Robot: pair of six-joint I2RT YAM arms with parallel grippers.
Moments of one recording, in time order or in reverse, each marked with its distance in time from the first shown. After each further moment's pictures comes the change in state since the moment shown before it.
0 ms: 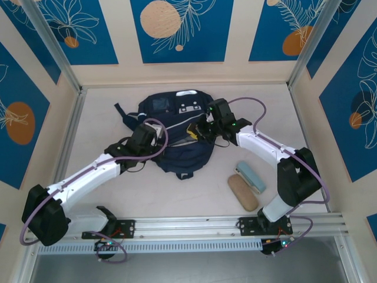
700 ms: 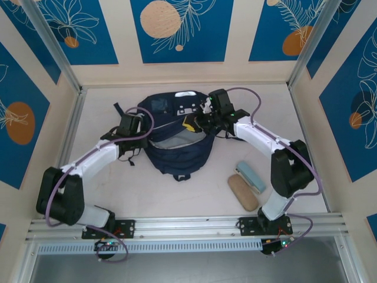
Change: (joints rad) left arm 0.319 0.228 0.040 0.119 -0.011 0.008; right arm -0.029 0.137 0.172 -0.010 -0.181 -0.141
